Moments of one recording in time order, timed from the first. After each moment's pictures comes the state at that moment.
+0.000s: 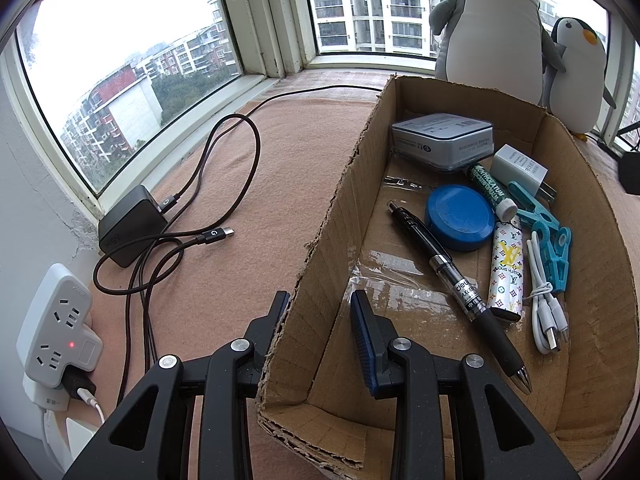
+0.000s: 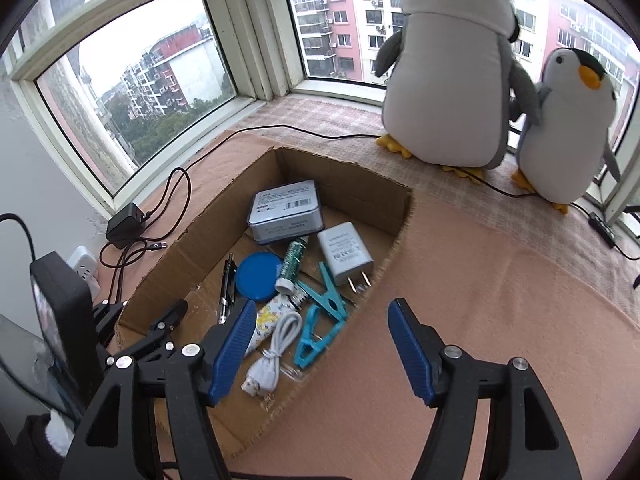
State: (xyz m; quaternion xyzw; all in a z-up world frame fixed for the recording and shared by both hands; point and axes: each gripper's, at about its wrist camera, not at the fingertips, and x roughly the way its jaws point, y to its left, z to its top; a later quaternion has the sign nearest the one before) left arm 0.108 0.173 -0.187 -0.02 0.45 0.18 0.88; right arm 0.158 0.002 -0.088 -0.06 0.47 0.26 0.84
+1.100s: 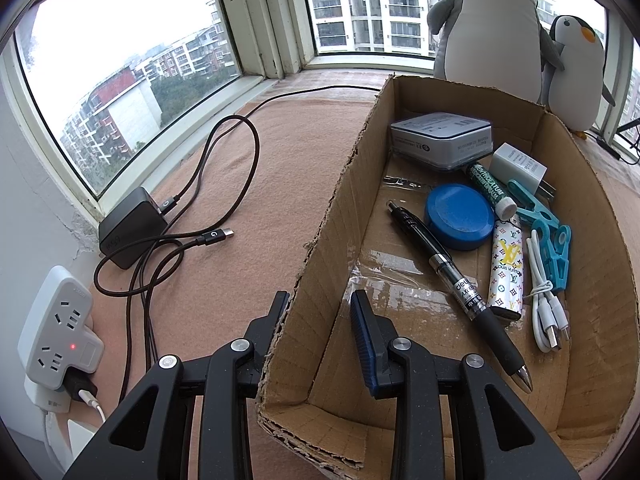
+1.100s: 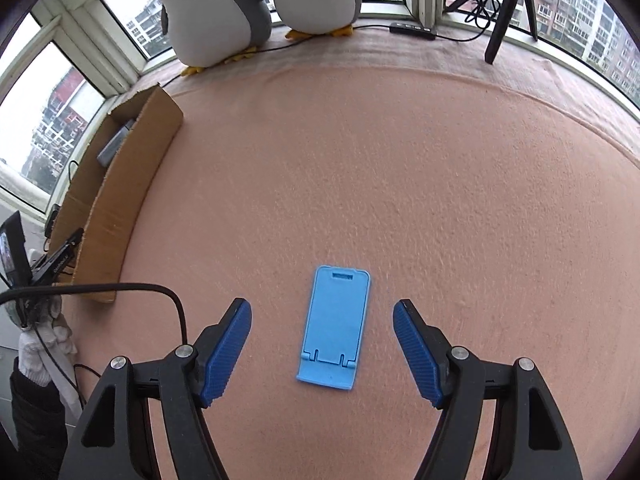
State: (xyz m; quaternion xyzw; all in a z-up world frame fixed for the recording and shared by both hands) left arm 0.108 0.175 -0.187 -0.02 0.45 0.18 0.88; right arm 0.084 -0.216 -0.135 0.04 0.58 0.09 0.81
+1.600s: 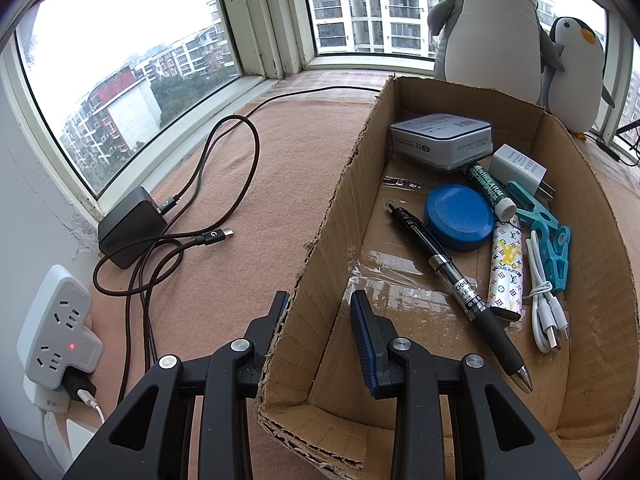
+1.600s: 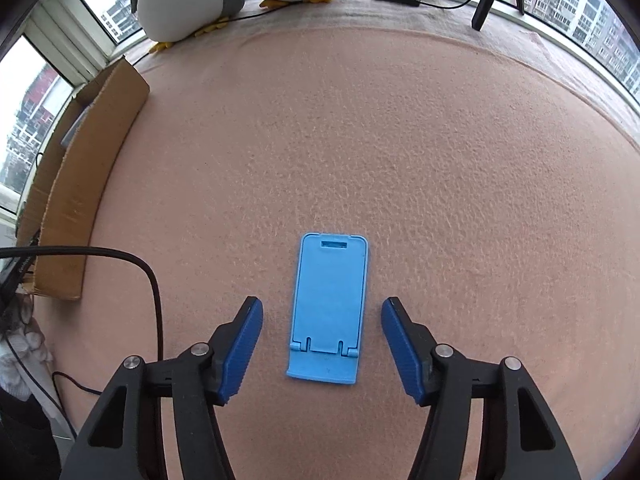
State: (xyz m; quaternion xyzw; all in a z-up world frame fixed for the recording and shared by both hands) left arm 0.108 0.175 -0.187 -0.02 0.45 0.18 0.88; right arm 0.081 -0.201 -0.163 0.03 0.61 0.04 0.79
